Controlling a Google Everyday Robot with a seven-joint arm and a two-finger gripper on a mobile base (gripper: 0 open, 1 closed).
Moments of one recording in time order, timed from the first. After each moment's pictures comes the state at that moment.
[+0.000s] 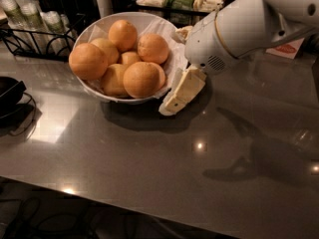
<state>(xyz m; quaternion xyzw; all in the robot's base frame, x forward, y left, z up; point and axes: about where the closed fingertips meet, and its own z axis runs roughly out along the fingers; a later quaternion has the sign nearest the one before) 0.507 -0.029 0.953 -0.63 0.67 0.14 0.37</state>
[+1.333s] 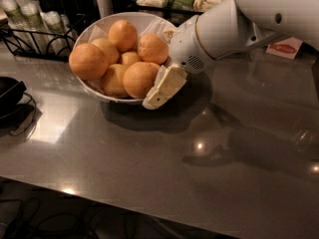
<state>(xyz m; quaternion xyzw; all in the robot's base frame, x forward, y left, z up) 0.534 0.002 0.943 -0.61 0.67 0.16 0.39</state>
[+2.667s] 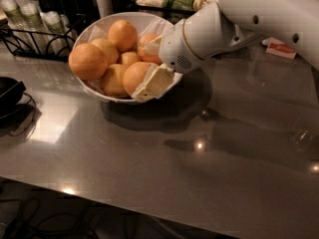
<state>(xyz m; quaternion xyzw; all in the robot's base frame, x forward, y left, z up) 0.548 0.020 0.927 -0.61 0.67 0.18 0.38</state>
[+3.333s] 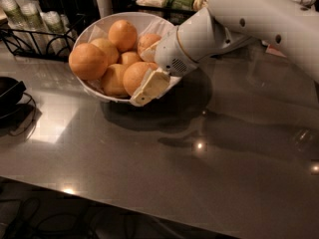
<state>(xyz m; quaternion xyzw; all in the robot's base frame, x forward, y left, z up) 0.551 0.031 0.908 -0.62 0.67 0.21 0.35</state>
